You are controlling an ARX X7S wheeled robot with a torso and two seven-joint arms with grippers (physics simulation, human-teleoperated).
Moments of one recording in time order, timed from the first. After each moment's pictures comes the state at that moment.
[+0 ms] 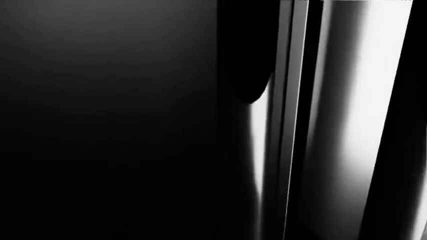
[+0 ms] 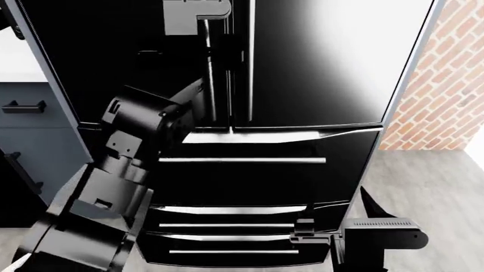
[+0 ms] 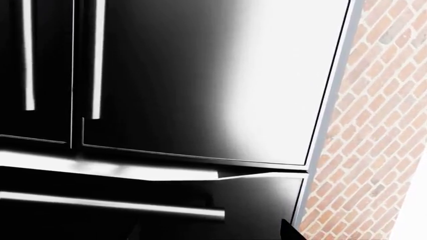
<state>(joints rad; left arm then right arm) -1.30 -0.03 0.49 -0.57 -0.56 -0.57 -0.52 -0.06 0.25 -0.22 -0.43 0.04 0.26 0.33</state>
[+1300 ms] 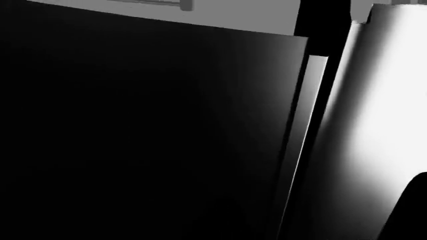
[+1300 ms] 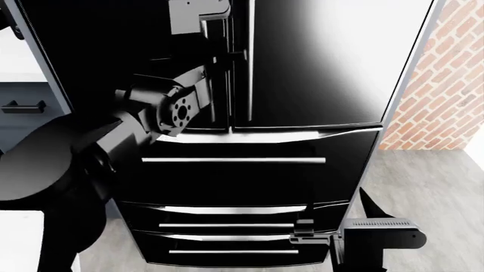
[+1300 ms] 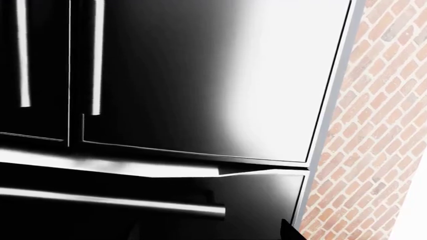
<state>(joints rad) -1.61 -0.02 1.62 -1.10 -1.74 -0.06 -0.48 -0.05 0.28 -0.24 -0.42 0.07 0.25 0.36</state>
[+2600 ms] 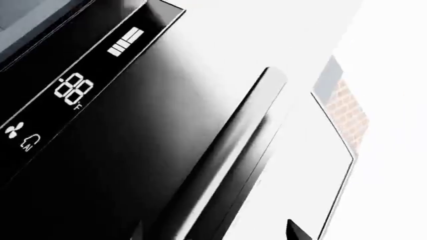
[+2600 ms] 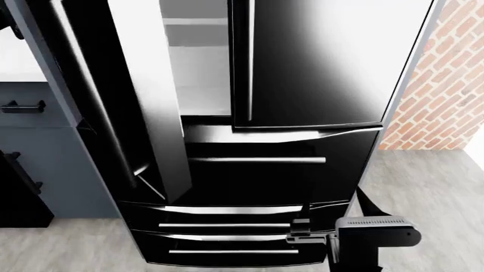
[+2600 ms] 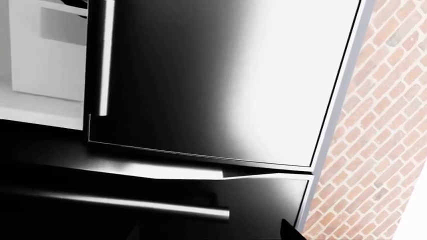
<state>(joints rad) -1.68 -1.26 1.05 0.59 -2.10 0.45 -0.64 -0.03 0.30 -0.28 -0.43 0.07 0.28 0.39</state>
